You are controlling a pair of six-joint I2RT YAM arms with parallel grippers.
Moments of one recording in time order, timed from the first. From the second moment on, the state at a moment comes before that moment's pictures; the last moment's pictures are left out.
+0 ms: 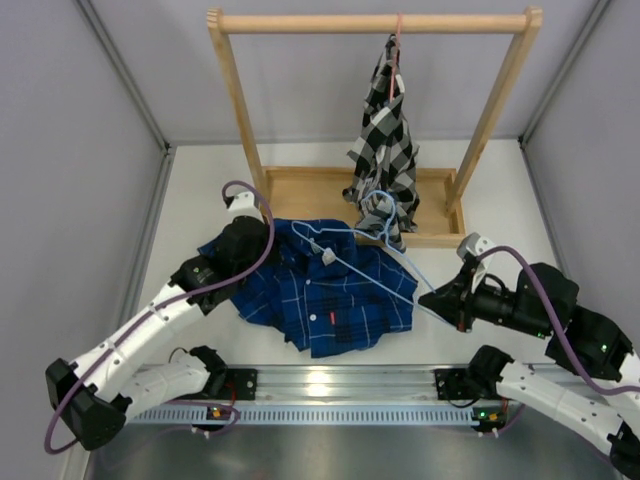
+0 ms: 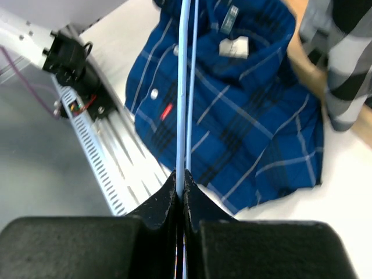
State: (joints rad) left arm -0.70 0.96 0.89 -0.49 -0.39 -0.63; right arm 0.86 0.46 0.96 -0.80 -0.19 0.18
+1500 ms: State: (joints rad) left arm -0.75 1.03 1.59 -0.99 0.23 -0.13; right arm 0.86 0.65 0.62 -0.05 -0.67 0.27
